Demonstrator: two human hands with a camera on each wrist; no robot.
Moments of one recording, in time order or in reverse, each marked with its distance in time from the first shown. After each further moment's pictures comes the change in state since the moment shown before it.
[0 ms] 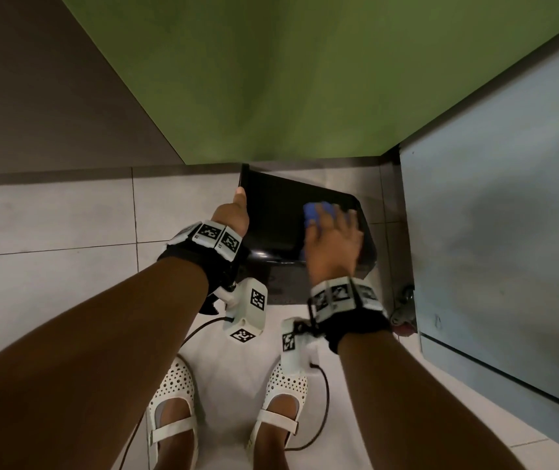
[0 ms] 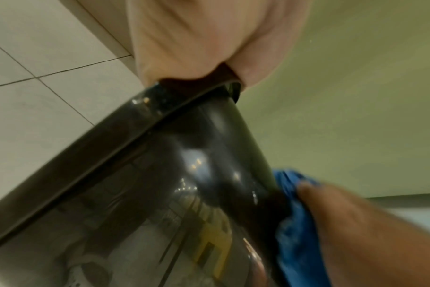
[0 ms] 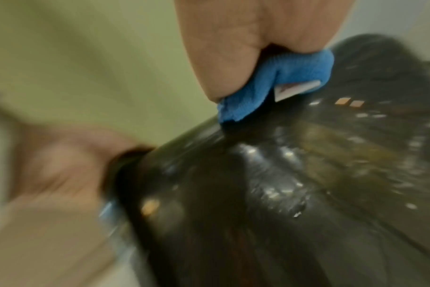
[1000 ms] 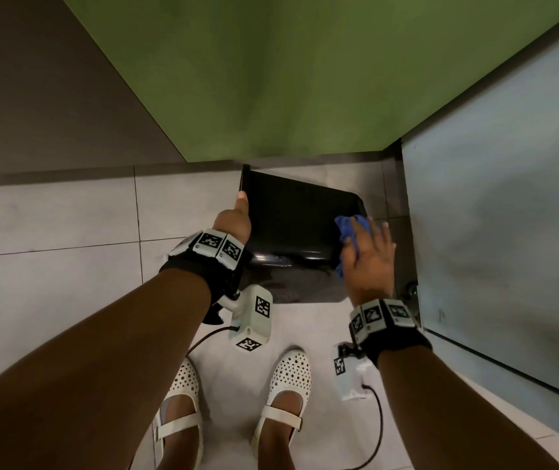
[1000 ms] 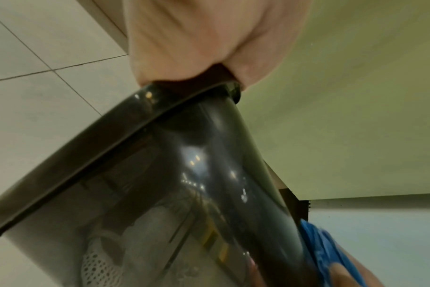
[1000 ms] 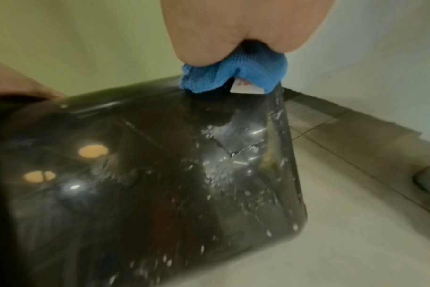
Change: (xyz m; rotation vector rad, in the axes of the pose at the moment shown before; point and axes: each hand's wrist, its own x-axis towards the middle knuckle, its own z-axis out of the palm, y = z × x) left_hand -0.009 -0.008 0.003 0.090 -0.025 0.017; right_hand -0.013 0.069 -0.003 0.053 0.078 -0.058
